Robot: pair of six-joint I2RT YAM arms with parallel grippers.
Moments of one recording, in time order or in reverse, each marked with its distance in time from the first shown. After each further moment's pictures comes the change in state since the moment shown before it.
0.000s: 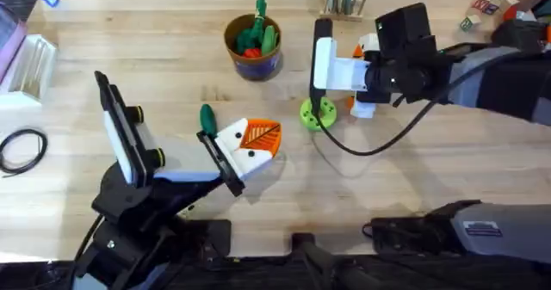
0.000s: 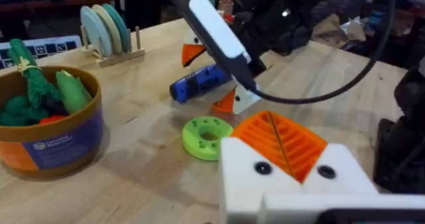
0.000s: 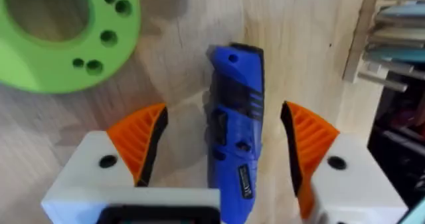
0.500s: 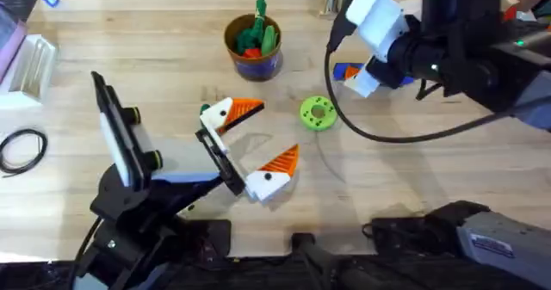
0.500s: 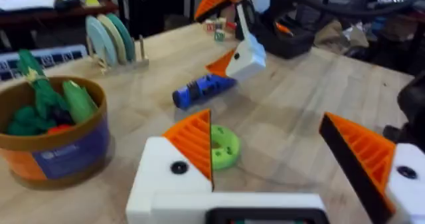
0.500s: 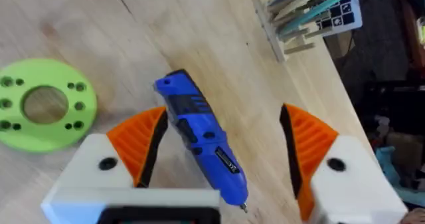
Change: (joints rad) left arm 0.000 0.000 -0.003 0.026 -0.010 0.003; right arm 0.003 -0.266 0.047 -0.076 -0.043 0.441
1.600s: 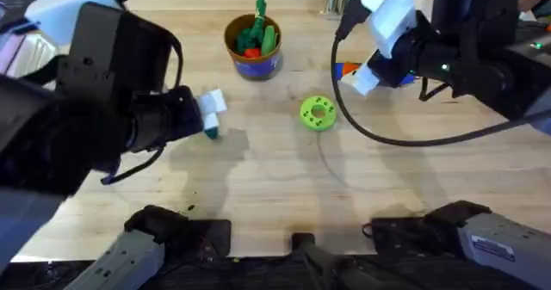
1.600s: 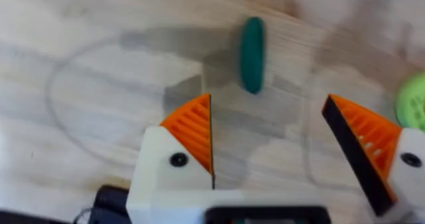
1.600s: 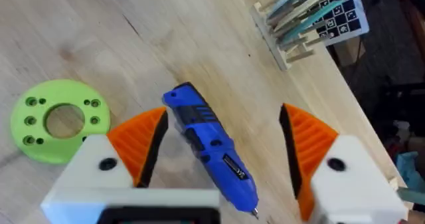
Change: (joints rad) left arm 0.151 0.856 0.844 -1.047 -0.687 -0.541; right arm 0.000 -0.048 0.000 -0.001 -0.057 0.083
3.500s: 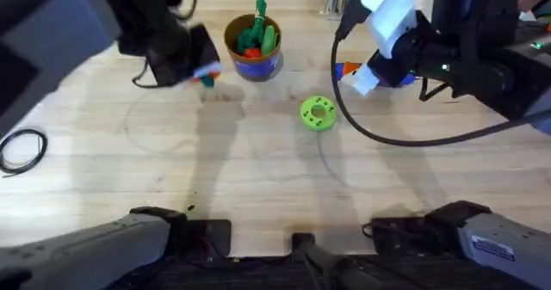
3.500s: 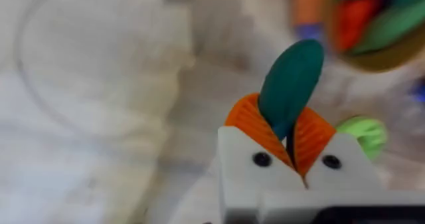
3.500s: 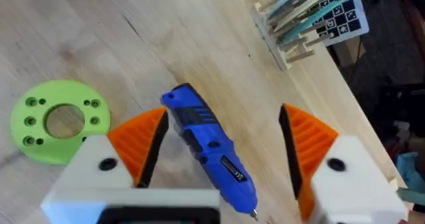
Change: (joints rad) left arm 0.146 0.530 0.317 0.079 0.181 0.023; right arm 0.000 0.000 0.000 0.000 0.000 0.000
